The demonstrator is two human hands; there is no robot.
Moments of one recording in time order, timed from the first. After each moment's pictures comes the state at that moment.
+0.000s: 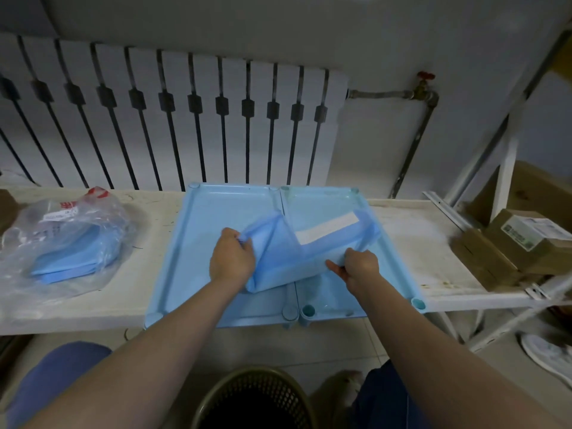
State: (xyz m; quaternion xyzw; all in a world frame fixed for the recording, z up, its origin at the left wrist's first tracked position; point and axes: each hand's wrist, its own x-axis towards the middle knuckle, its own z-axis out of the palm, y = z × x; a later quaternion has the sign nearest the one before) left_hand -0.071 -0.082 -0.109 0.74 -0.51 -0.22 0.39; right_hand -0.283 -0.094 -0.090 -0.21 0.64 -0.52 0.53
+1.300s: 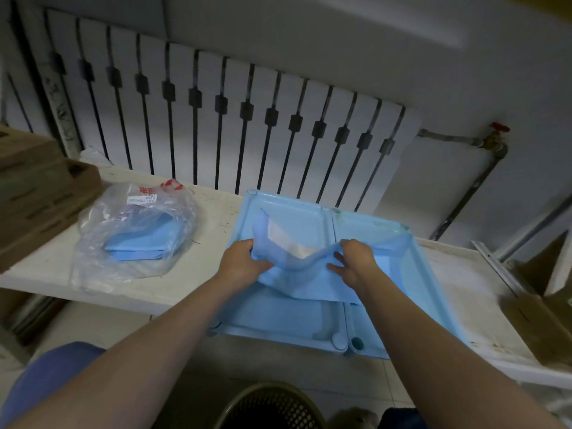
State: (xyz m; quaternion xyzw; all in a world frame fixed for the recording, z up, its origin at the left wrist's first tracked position) left_hand 0.034 -0.068 -0.098 0.66 -0.51 -0.35 0.42; right_hand -0.169 -0.148 -0.069 -0.35 0.63 -0.43 0.55
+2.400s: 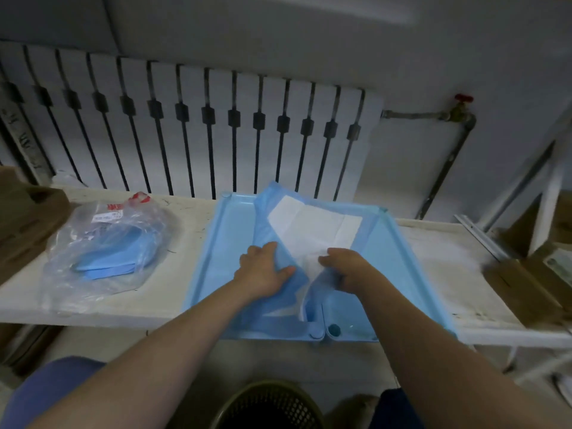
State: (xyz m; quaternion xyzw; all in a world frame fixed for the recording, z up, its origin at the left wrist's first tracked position) left_hand -0.049 -0.078 -0.090 0.70 -0.64 -0.25 0.18; right_hand -0.229 -0.132 -0.086 -0.41 0.65 -0.32 0.55
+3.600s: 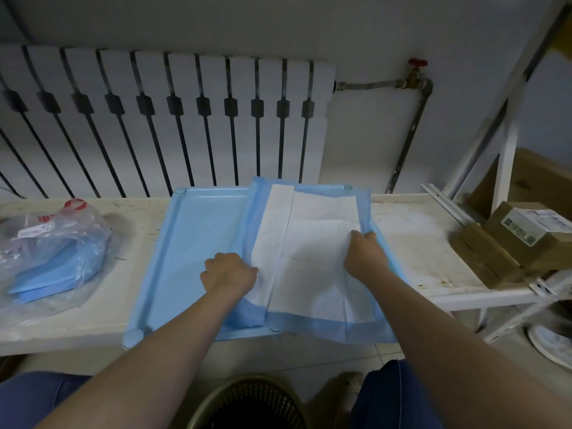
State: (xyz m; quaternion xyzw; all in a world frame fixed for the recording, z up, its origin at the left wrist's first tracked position) left_hand -0.099 -0.099 -0.112 0.82 -0.54 -0.17 0.06; right_hand -0.337 -0.134 -0.107 -0.63 0.77 -0.09 0.09
